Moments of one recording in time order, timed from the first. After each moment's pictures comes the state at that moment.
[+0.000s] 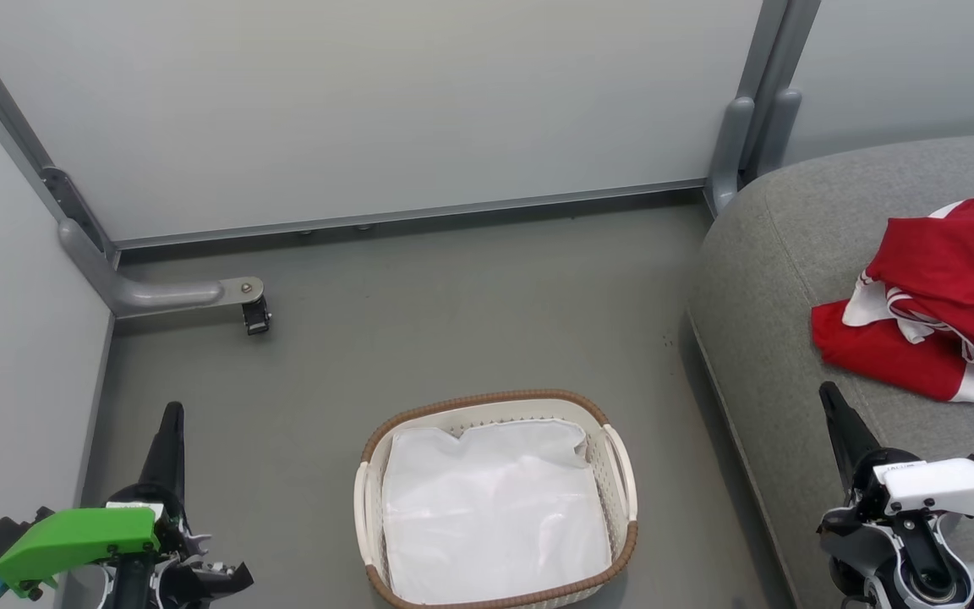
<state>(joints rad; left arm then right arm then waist) -0.09 0.05 0.11 0.25 -1.55 -0.13 0.10 -0.12 -0.05 -0.10 0.26 1.54 0.13 0.10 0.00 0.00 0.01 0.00</state>
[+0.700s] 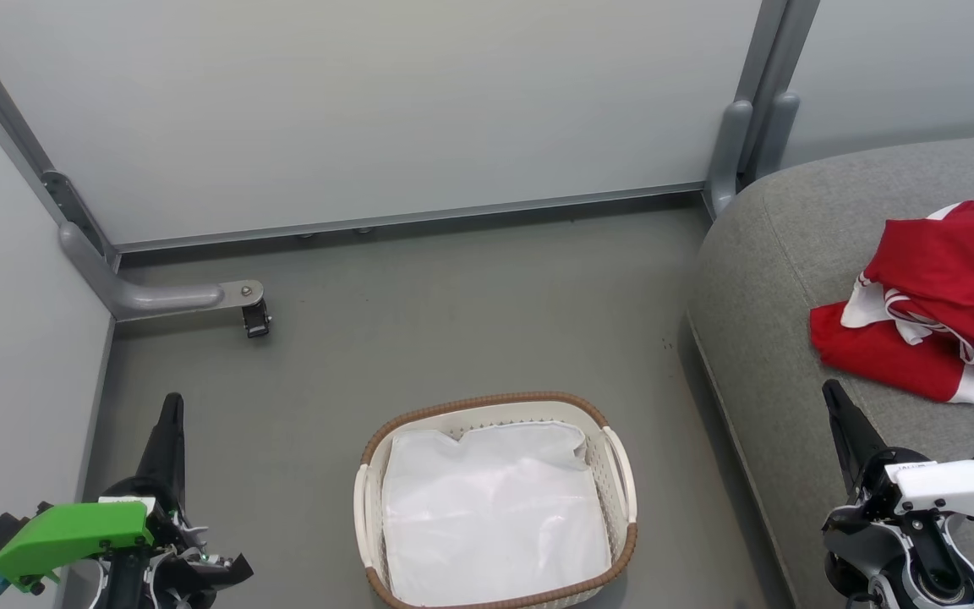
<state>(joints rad) -0.10 0.05 0.11 0.24 -1.61 -0.13 0.11 -0.11 -0.05 -0.11 0.25 1.61 0.13 0.12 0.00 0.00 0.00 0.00</state>
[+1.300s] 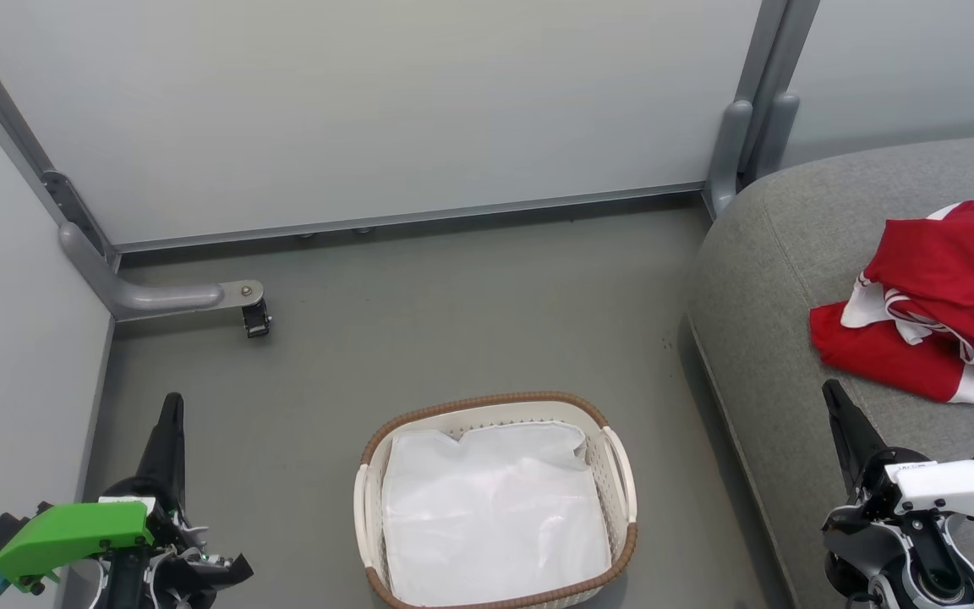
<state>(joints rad) -0.10 0.05 0.11 0.24 -1.61 -0.13 0.11 -0.11 -0.05 -0.11 0.25 1.61 0.13 0.12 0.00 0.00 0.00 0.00</state>
